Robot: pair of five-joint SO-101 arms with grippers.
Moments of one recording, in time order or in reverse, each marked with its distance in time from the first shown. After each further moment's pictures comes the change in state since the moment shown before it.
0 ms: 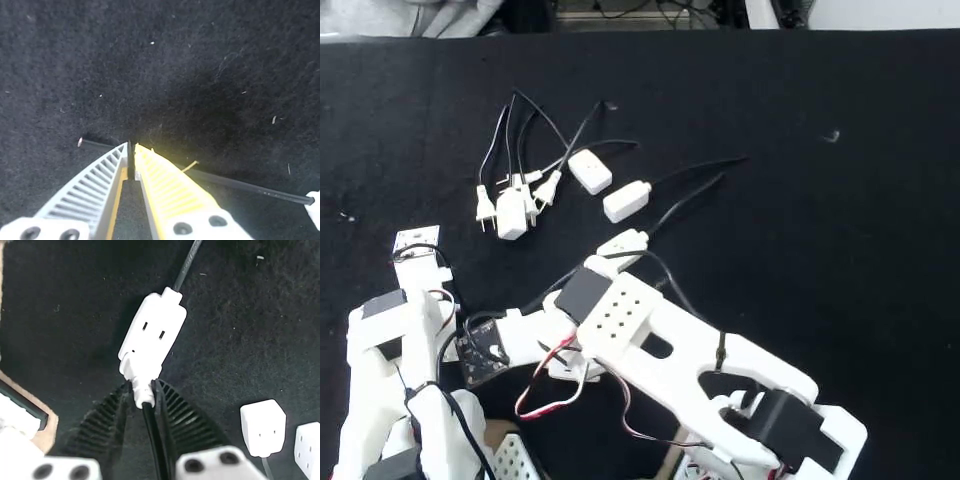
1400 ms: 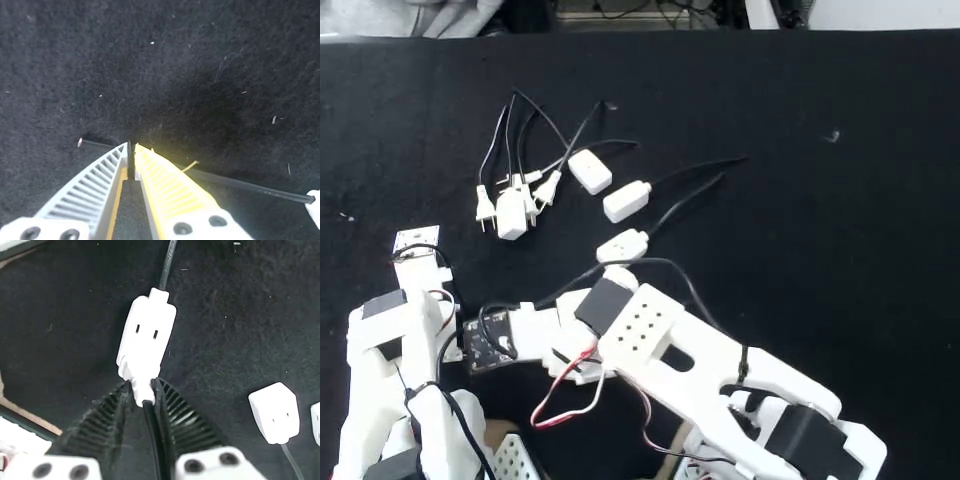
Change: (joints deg) left arm 0.0 0.0 0.1 0.0 0.0; right arm 0.8 -6.8 7.0 -4.5 -9.7
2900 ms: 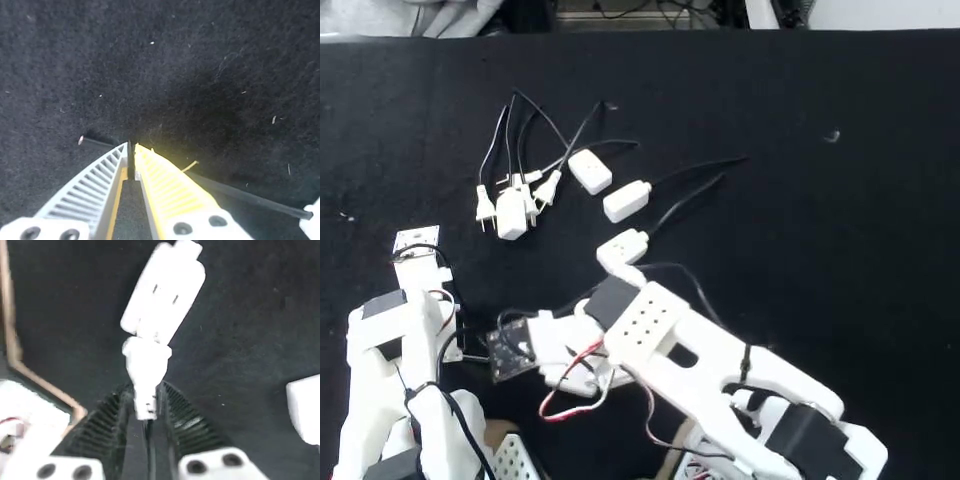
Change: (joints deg) left arm 0.0 0.0 0.1 0.0 0.0; right arm 2.4 -0.6 3.7 4.4 6.5
